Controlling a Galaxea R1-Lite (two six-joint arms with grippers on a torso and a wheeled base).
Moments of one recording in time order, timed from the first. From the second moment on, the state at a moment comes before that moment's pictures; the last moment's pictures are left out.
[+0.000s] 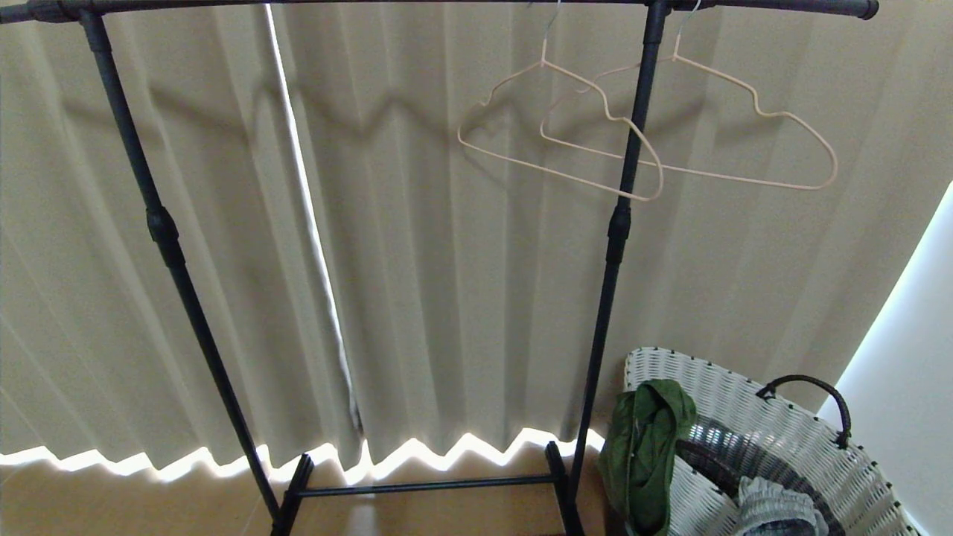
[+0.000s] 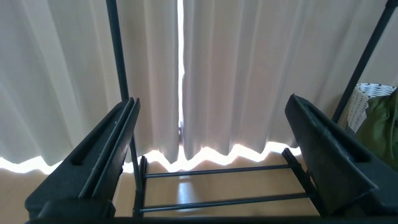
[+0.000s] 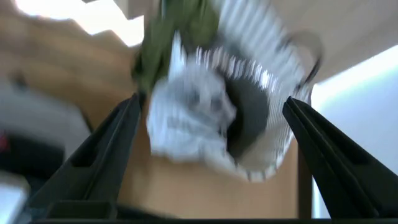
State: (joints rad) left arm 0.00 0.00 0.00 -0.03 -0.04 -0.03; right arm 0.07 0.69 -0.39 0.33 -0.01 -0.30
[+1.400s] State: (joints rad) left arm 0.00 0.00 0.00 -0.03 -0.04 -0.03; right arm -0.09 1.71 -0.37 -0.21 -0.12 -0.38
